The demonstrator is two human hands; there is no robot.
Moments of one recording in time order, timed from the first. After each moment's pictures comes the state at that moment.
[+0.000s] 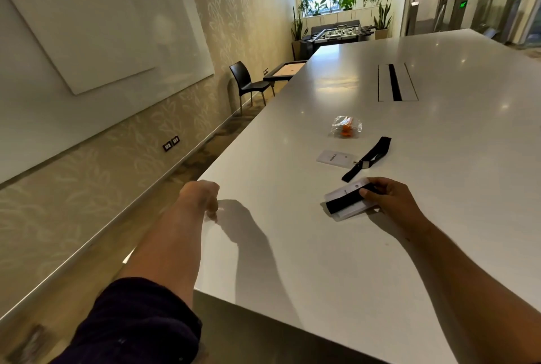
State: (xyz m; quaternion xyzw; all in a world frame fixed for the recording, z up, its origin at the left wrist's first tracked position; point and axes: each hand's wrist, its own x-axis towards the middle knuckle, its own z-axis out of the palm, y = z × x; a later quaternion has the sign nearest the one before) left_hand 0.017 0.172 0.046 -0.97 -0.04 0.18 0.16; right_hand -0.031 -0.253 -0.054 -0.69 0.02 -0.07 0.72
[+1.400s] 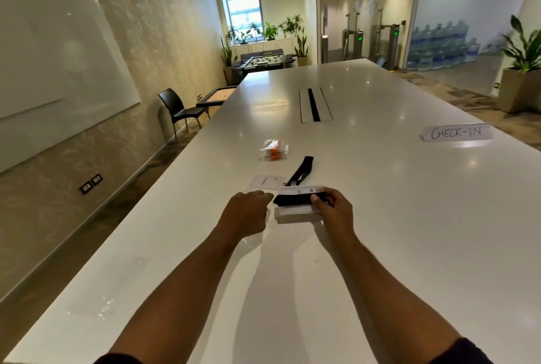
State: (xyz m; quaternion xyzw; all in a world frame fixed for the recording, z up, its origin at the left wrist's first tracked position) left_hand 0.018 -0.054 0.017 -0.93 0.34 -0.14 0.04; right_hand -0.041 -0.260 -0.051 -0.57 0.14 -0.25 0.77
